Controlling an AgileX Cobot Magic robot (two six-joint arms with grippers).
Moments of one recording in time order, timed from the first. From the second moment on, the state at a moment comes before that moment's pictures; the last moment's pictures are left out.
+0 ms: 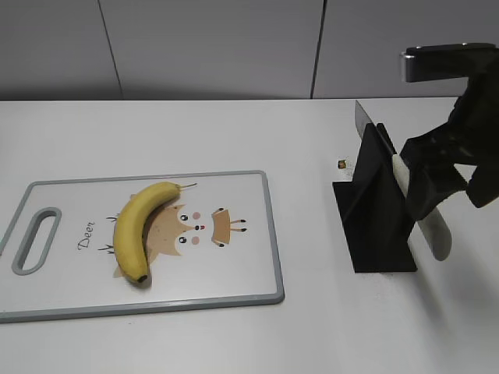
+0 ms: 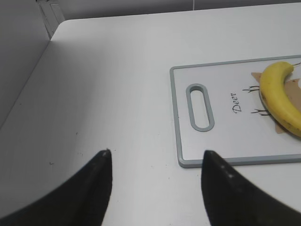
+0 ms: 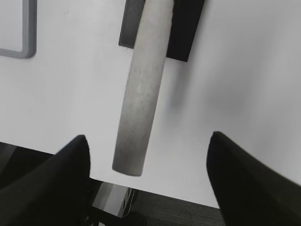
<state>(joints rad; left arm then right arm) 0.03 -0.01 -0.48 -0.03 1.09 0.10 0.37 1.51 -1.12 0.11 1.14 0.13</state>
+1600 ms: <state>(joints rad) 0.03 -0.01 -0.48 -0.03 1.09 0.10 0.37 1.70 -1.14 0.16 1.11 0.25</state>
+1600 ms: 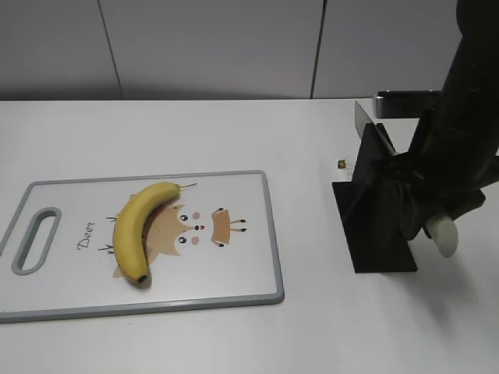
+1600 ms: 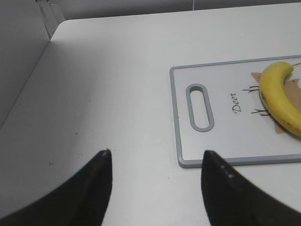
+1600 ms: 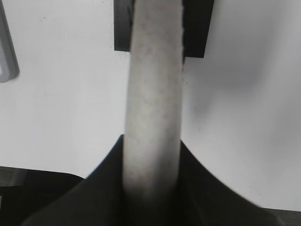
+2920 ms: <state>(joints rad) 0.03 0.02 -0.51 -0.06 1.05 0.20 0.37 1.38 -1.19 0.09 1.12 0.08</state>
